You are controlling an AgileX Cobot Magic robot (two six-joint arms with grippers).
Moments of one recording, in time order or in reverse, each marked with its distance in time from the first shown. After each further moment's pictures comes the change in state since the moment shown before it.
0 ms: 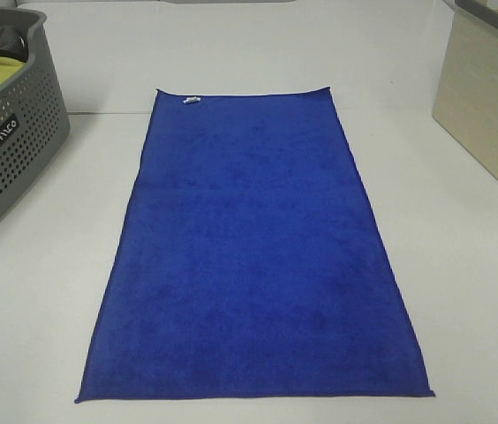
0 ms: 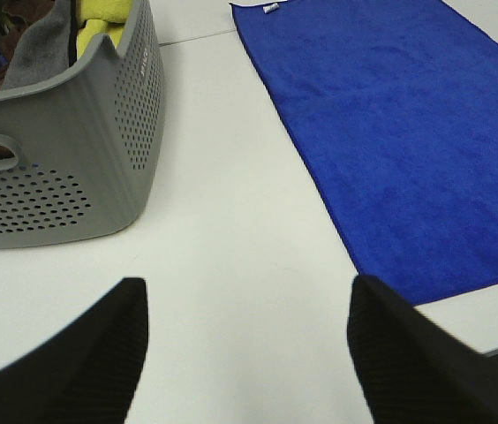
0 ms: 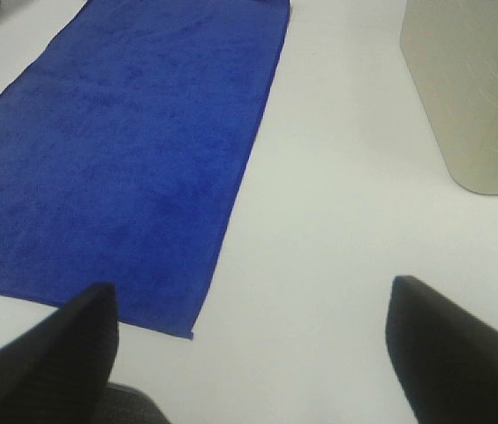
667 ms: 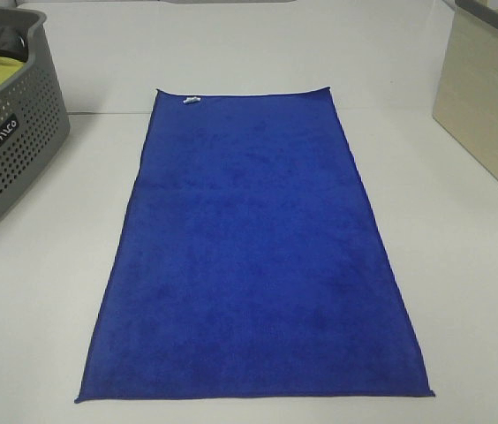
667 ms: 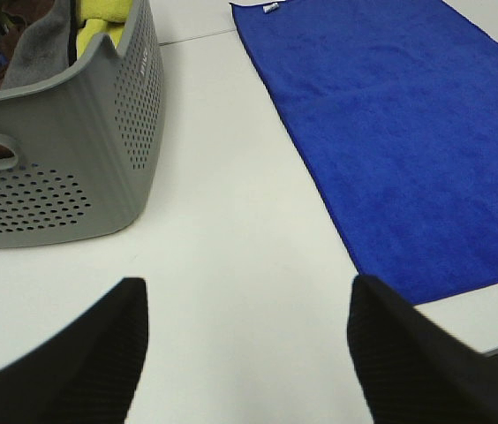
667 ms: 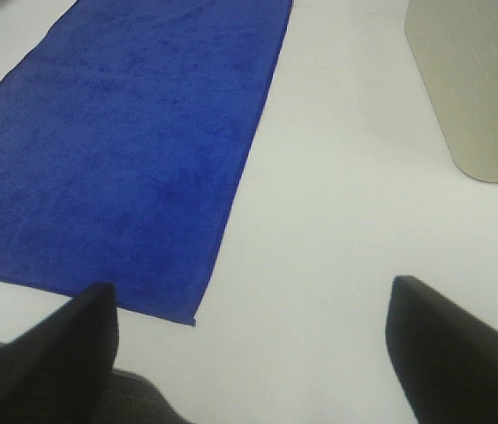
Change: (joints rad) left arm 0.000 0.000 0.000 0.000 0.000 0.000; right arm 0.000 0.000 0.000 0.000 0.024 0.000
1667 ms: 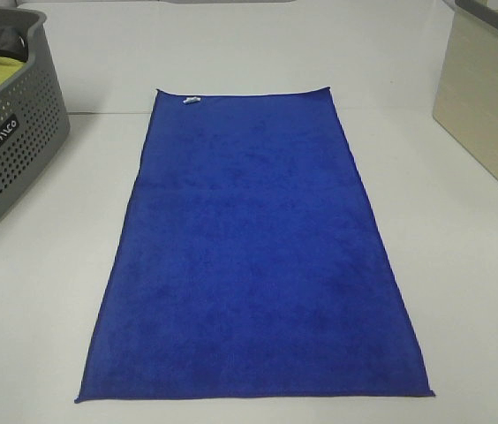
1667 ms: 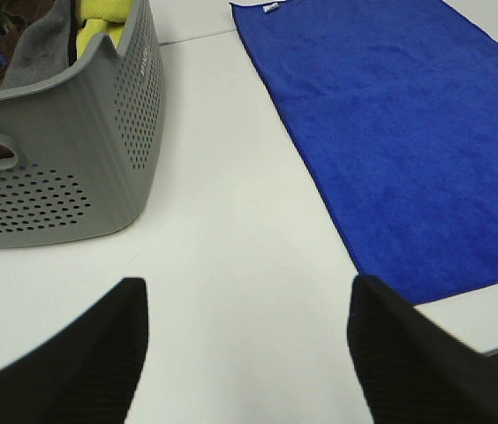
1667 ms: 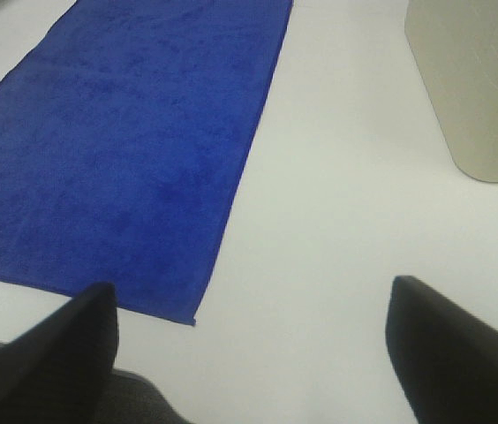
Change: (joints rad) left arm 0.000 0.000 0.000 0.000 0.000 0.000; right arm 0.000 0.000 0.000 0.000 0.000 0.000
